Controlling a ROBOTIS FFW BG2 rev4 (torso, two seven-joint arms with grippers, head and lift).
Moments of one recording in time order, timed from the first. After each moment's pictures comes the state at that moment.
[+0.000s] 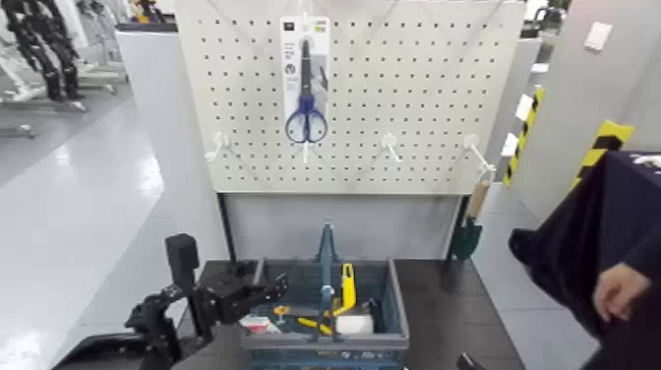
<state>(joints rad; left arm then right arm) -0.17 0.12 -0.01 -1.40 0.27 0.31 -0.75 0.50 -0.04 0.10 -1.83 -0.17 -0.18 0.25</state>
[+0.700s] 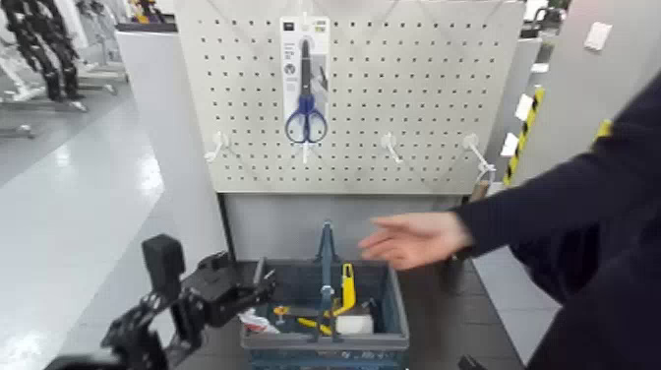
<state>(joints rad) 0.01 0.11 0.01 -1.72 0.19 0.28 -0.55 0.50 -0.03 0.09 -1.83 -0.17 -0.18 0.26</state>
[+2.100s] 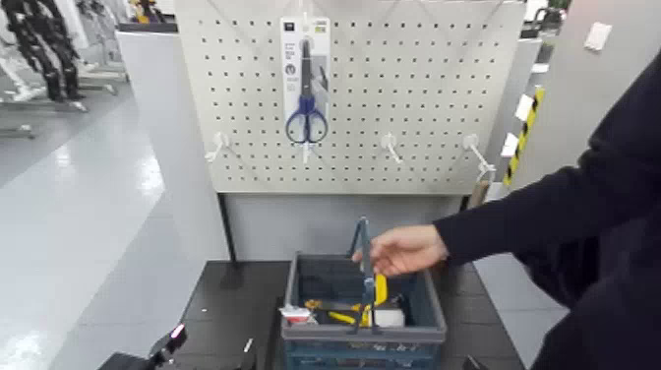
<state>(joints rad) 0.46 0.08 -0.04 -1.99 0.10 0.03 -0.17 0.52 -0.03 0.08 -1.85 -0.14 -0.18 0.25</state>
